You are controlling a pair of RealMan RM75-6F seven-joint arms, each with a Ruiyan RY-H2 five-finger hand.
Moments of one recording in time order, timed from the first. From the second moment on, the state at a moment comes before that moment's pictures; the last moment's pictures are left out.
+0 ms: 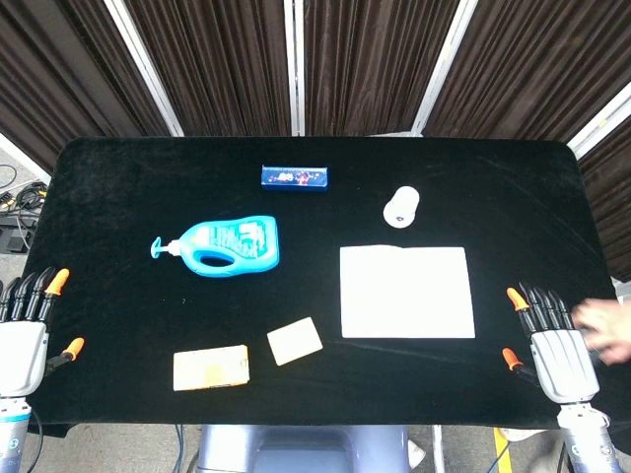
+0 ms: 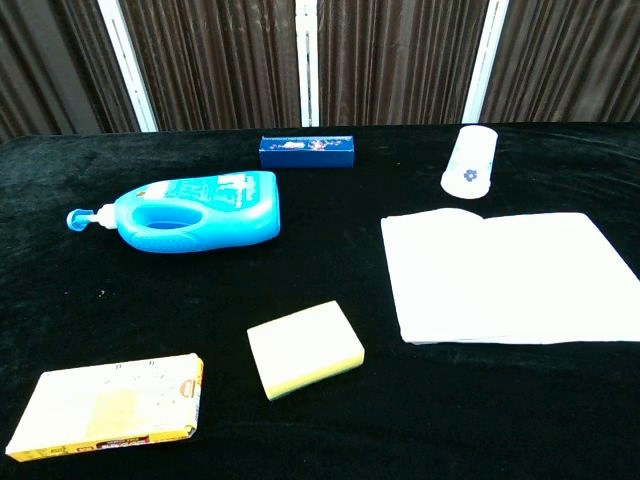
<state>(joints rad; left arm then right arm) -0.05 -1.24 -0.06 -1.66 1.56 1.60 0.28 0.09 -1.21 0.03 -1.57 -1.61 1.52 -0.13</state>
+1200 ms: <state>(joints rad) -0.05 -1.23 -0.07 -1.66 1.54 1.60 0.27 0.31 -1.40 0.15 -1.80 -1.38 1.22 -0.33</state>
